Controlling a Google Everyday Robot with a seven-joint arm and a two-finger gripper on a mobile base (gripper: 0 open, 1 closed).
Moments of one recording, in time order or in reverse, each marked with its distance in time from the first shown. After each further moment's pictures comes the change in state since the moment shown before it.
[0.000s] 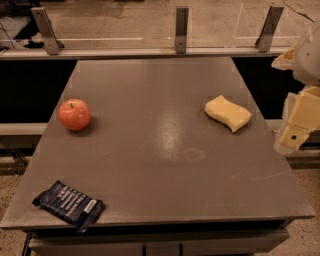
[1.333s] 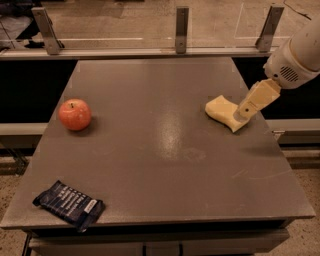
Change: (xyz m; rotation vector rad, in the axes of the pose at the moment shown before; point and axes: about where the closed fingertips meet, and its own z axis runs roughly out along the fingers) arm 0.001 -0.103 0.090 0.081 -0.179 0.339
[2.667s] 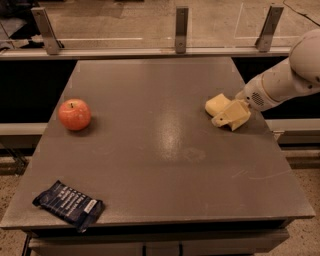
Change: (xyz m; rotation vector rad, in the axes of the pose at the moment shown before) arm 0.010 -0.014 0.107 -0.017 -0.116 0.182
